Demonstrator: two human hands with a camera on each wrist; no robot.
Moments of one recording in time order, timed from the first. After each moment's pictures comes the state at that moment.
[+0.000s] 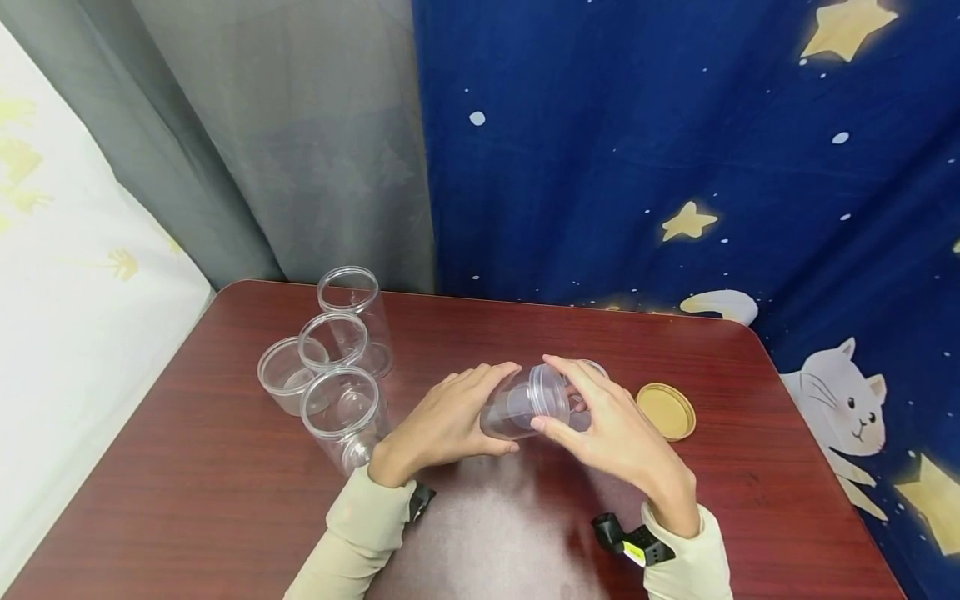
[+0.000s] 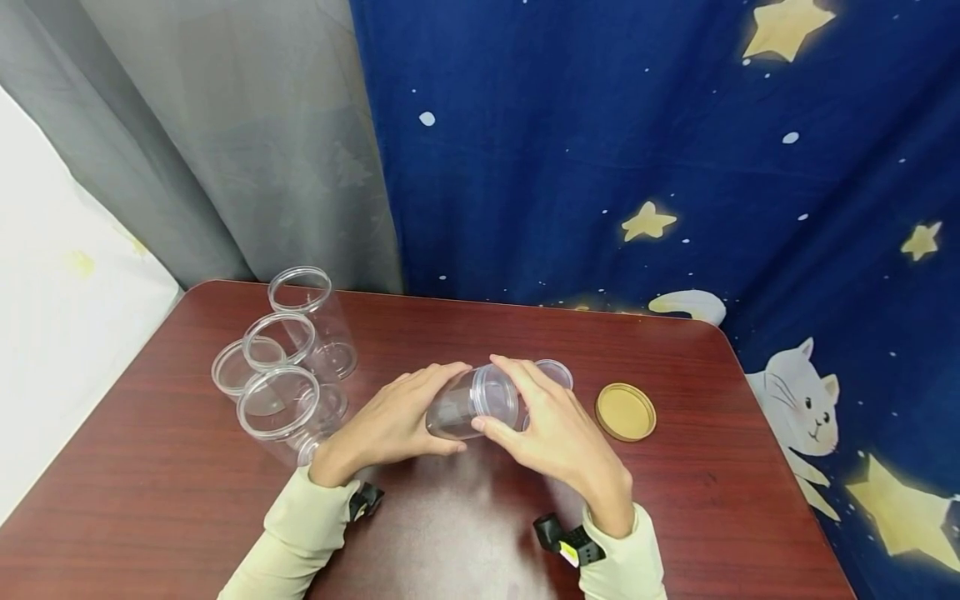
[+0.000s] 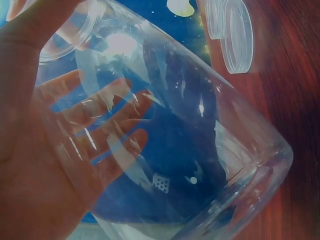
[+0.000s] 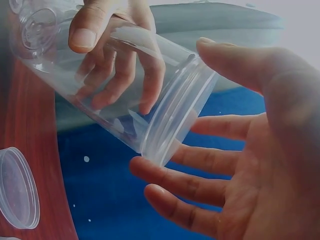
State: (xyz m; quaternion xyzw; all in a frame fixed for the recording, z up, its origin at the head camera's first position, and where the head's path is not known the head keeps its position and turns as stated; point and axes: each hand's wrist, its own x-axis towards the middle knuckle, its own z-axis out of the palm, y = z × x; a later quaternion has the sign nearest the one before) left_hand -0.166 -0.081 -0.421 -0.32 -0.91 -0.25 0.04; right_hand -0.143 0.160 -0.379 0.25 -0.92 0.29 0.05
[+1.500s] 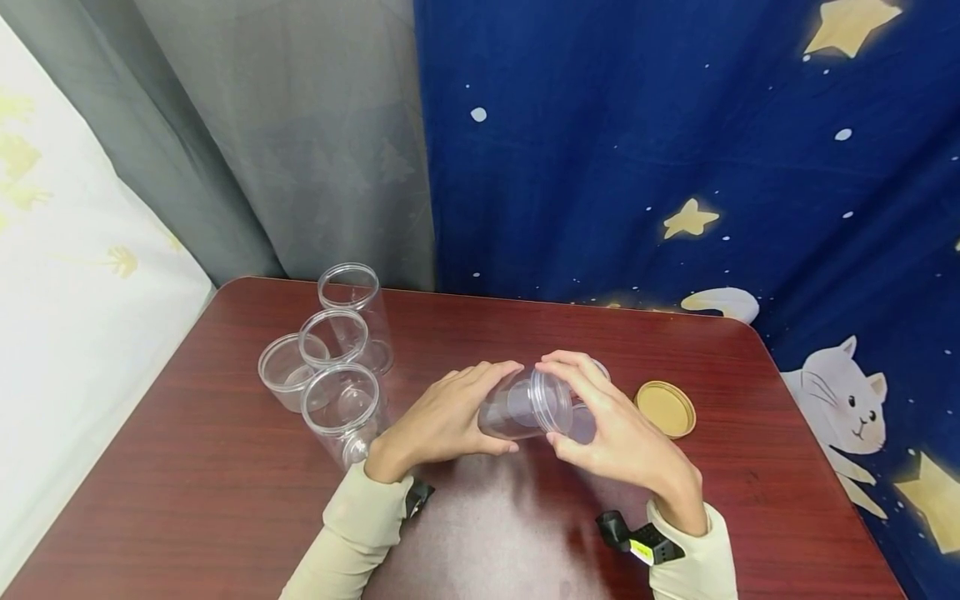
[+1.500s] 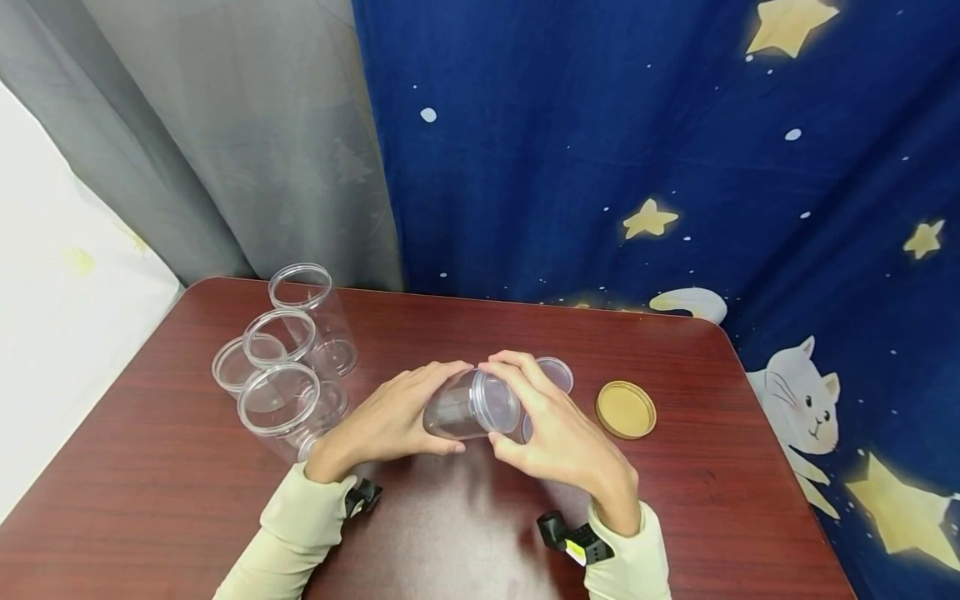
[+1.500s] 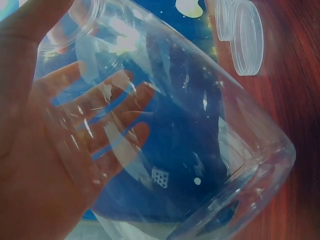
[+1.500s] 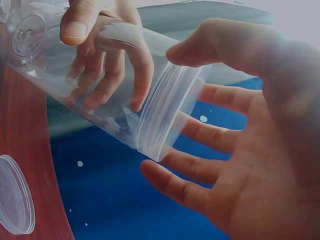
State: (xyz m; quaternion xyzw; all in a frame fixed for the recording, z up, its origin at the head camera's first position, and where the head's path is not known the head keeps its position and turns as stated) left_hand -0.165 -0.084 -0.418 -0.33 -0.90 -0.27 0.03; right_hand -0.143 0.165 -0.375 0.34 -0.88 0.33 0.04
